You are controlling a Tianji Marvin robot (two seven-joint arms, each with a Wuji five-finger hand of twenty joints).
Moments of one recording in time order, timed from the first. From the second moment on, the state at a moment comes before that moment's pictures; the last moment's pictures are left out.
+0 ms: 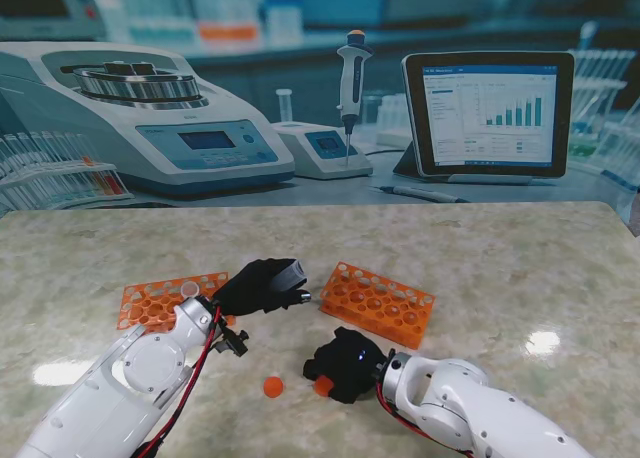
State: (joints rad) left arm 1.45 -1.11 -1.10 -1.48 0.17 -0.47 -0.13; right arm -1.40 -1.00 0.75 -1.51 -1.17 -0.32 -0.10; left_hand 1.00 -0.33 0.08 0.06 0.59 -0.02 1.22 1.39 1.16 0.03 0.88 0.99 1.18 0.07 1.27 0.99 1.06 0.25 1.83 0.69; right_hand 0.65 -0.71 0.88 -0.15 0.68 -0.06 0.55 0.80 0.91 0.05 0.53 0.84 0.94 0.03 0.57 0.87 0.54 0.19 1.14 0.61
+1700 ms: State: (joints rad) left arm 1.46 -1.11 -1.12 -1.49 0.18 -0.47 -0.12; right arm -1.42 -1.00 0.74 -1.53 -1.15 -0.32 -0.10; left_hand 1.00 -0.33 0.08 0.06 0.59 -0.02 1.22 1.40 1.16 0.03 0.89 0.99 1.18 0.07 1.27 0.99 1.06 0.25 1.83 0.69; right_hand 0.64 -0.69 0.85 -0.12 0.69 -0.04 0.52 0.78 0.85 0.07 0.51 0.74 0.93 0.03 0.56 0.85 0.54 0.18 1.14 0.62
